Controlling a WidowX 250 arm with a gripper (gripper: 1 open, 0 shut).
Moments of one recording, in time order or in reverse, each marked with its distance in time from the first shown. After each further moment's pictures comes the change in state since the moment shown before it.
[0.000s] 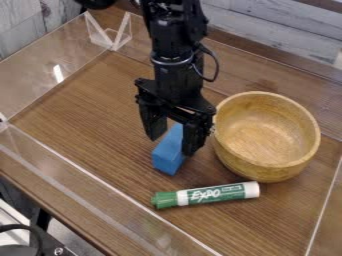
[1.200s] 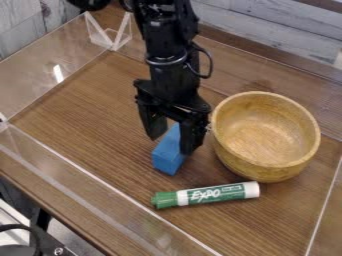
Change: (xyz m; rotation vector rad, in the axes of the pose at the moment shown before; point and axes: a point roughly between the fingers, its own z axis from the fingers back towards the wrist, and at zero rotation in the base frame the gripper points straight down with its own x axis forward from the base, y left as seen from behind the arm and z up) arm 0.002 0.003 -0.002 -0.044 -0.021 -0.029
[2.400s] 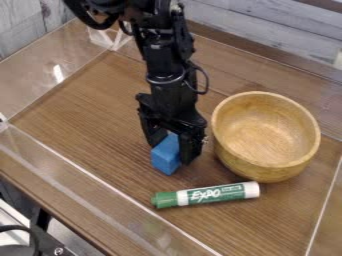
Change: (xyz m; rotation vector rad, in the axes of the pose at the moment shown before) arm 0.006 0.009 -0.029 -0.005 -0.007 -0.026
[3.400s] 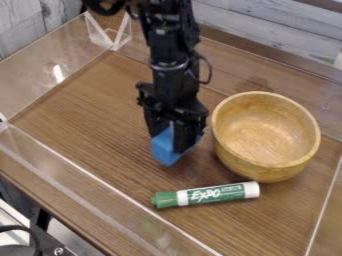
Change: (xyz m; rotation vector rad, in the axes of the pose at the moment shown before) arm -0.001 -0.002 0.020 0.021 0.066 0.008
